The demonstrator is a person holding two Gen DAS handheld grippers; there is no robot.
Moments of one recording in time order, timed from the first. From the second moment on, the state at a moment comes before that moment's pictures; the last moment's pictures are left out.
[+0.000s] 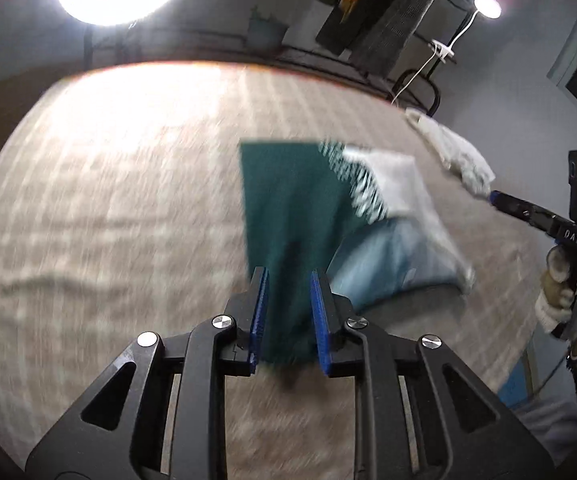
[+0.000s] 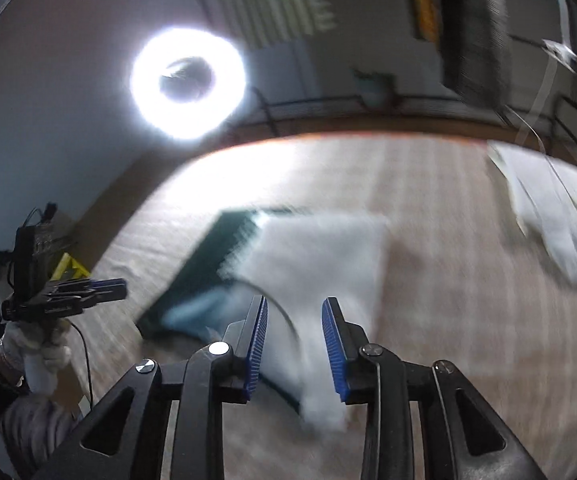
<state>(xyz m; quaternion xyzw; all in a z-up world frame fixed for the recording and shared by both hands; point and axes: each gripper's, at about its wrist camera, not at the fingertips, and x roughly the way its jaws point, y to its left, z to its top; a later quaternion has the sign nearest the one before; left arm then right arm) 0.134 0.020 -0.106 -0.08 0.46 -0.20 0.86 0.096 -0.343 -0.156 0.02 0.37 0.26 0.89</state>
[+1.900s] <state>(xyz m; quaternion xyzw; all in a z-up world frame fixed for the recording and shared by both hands) 0.226 0.056 -0.150 -0.19 0.49 -0.16 0.83 0.168 -0.429 -0.214 0.18 0.46 0.21 0.84</state>
